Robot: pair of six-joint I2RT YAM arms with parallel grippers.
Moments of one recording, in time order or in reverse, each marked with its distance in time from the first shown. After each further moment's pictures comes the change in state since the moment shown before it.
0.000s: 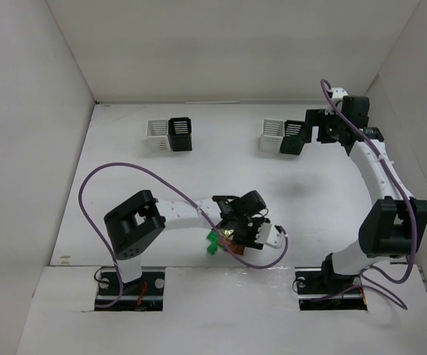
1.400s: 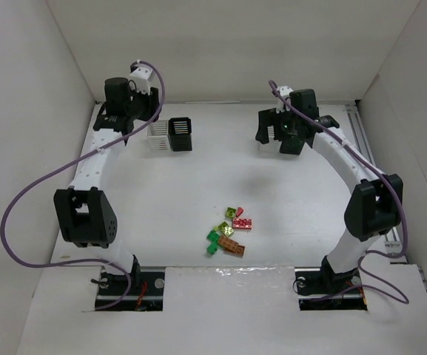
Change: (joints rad) left arm 1.092 -0.159 0.418 0.083 -0.084 -0.617; right arm 0.312 0.183 0.174 -0.026 0.009 0.072
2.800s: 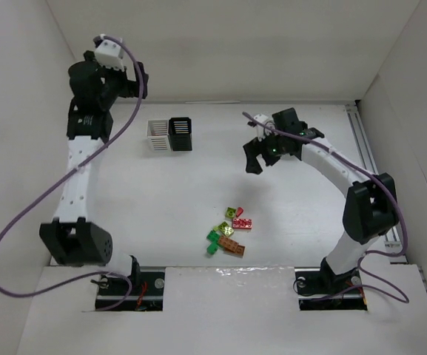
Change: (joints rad) left arm 0.055 -0.088 0.129 0.094 -0.013 -0.031; right arm 0.088 -0.002 -0.122 -0.080 -0.171 -0.239
